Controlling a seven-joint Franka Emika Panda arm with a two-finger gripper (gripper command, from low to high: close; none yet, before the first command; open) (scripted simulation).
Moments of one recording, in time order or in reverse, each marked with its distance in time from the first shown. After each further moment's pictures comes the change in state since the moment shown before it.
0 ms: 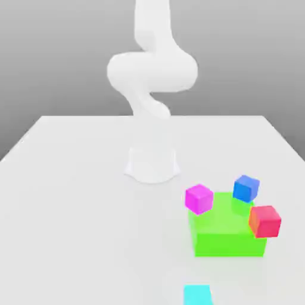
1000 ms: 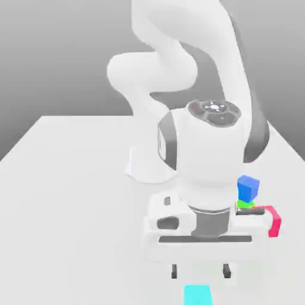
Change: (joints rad) arm 0.081 1.095 0.062 -0.029 -0.069 0.391 0.179
